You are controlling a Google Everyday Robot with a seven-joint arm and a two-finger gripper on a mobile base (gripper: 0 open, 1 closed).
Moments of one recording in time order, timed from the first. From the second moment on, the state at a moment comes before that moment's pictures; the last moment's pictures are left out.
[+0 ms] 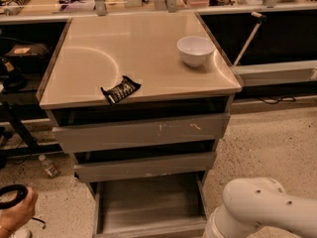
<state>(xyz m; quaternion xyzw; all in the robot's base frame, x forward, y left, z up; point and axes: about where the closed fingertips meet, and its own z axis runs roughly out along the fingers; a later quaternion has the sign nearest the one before) 0.270 -0.128 0.538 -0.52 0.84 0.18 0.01</state>
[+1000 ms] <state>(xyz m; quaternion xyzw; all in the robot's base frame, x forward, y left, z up) 0.299 -0.129 0.441 -0.47 0.87 0.16 0.00</state>
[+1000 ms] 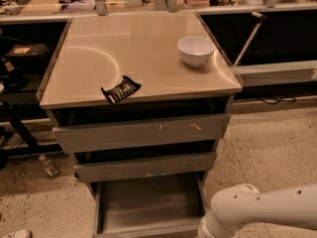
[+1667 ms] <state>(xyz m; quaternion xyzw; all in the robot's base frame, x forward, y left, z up) 0.315 -0.130 0.338 -0.41 0.90 0.16 -0.01</state>
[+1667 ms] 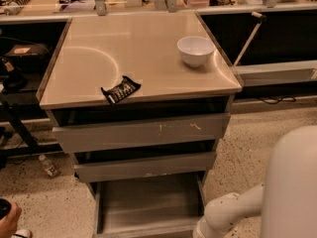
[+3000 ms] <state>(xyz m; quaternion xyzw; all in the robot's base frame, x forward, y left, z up) 0.340 -0.139 0.200 -0.32 0.93 0.17 -0.02</state>
